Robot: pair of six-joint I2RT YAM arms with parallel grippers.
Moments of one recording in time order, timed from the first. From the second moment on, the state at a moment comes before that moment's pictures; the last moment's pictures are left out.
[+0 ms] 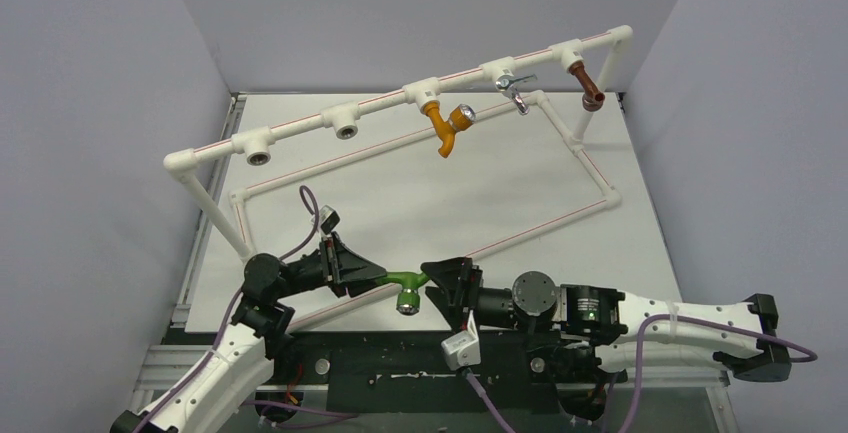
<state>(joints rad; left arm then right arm) -0.44 0.56 0.15 0.60 0.87 -1.78 1.42 0.75 0.67 -0.13 0.03 -1.18</state>
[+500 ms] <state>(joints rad) -0.45 0.56 0.12 0.70 0.88 -1.85 1.50 0.84 0.67 -0.07 0.18 -1.43</state>
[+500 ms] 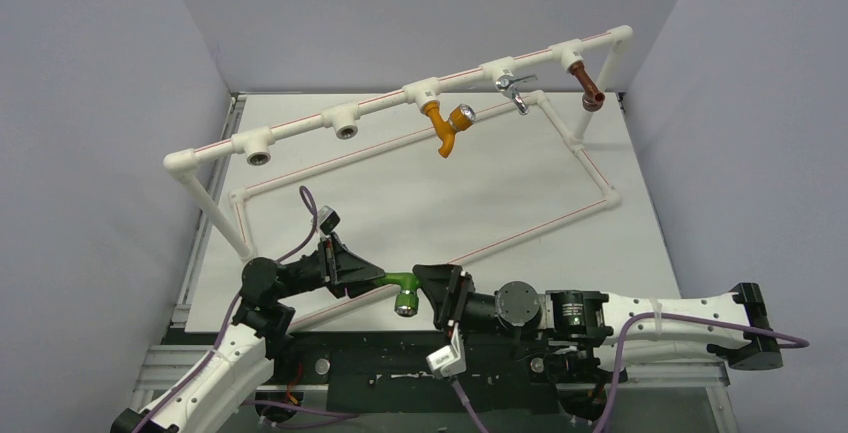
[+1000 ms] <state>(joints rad) -0.45 0.57 0.12 0.72 0.88 -1.85 1.52 0.86 0.66 -0.04 0.23 -1.51</state>
